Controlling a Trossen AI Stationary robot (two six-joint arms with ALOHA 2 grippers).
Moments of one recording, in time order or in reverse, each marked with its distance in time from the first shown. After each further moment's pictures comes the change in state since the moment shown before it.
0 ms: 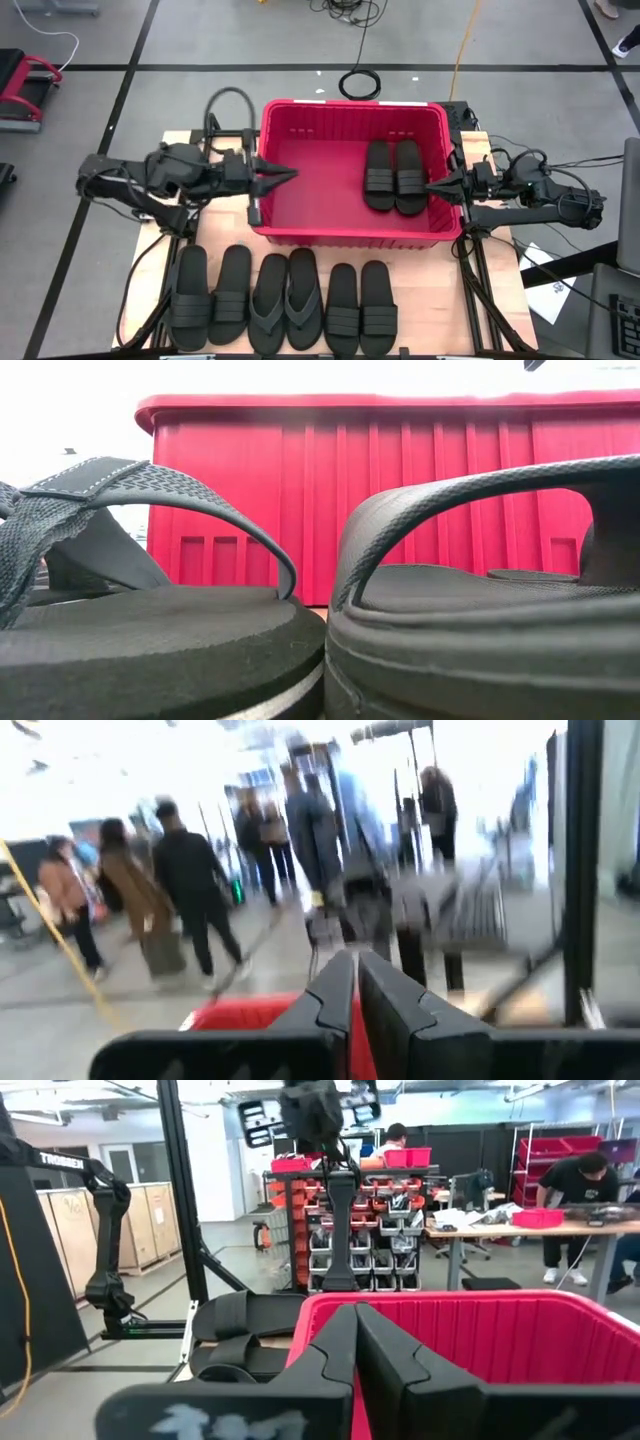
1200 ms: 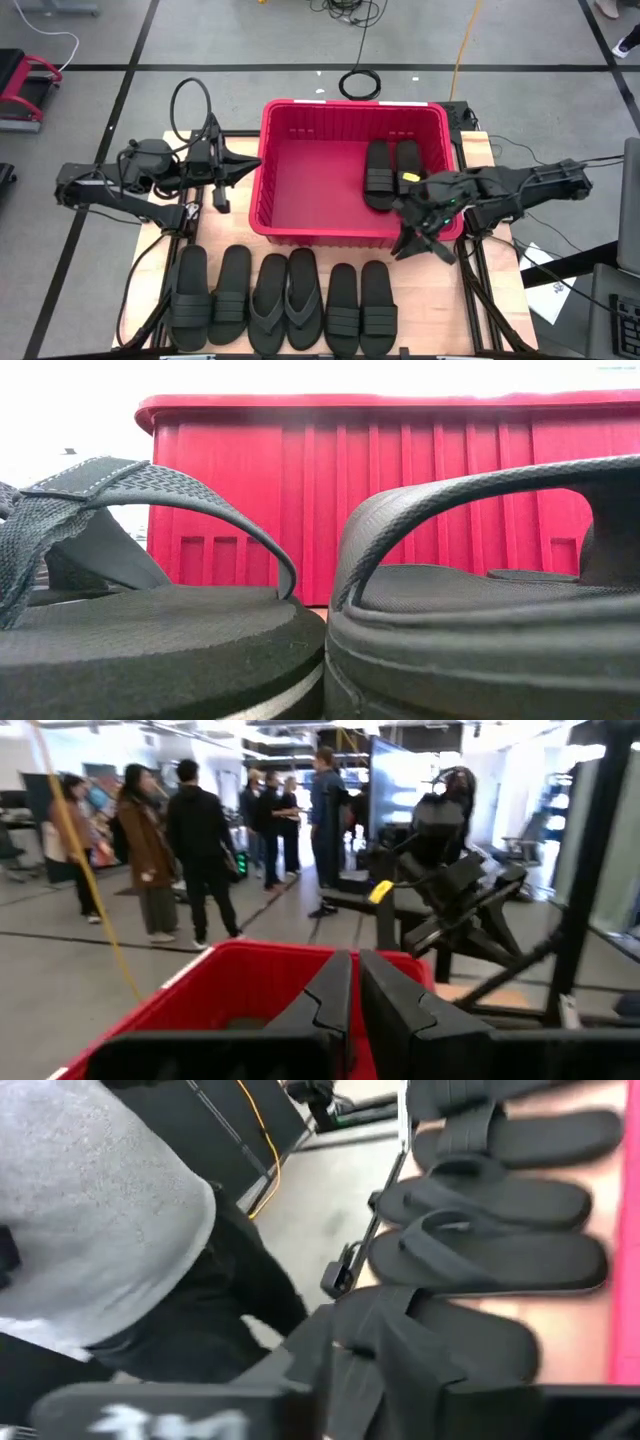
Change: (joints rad) left arm 0.119 -0.342 -0.302 -0.105 0.075 -0.193; right arm 0.233 0.699 0.457 -0.352 -0.429 0.269
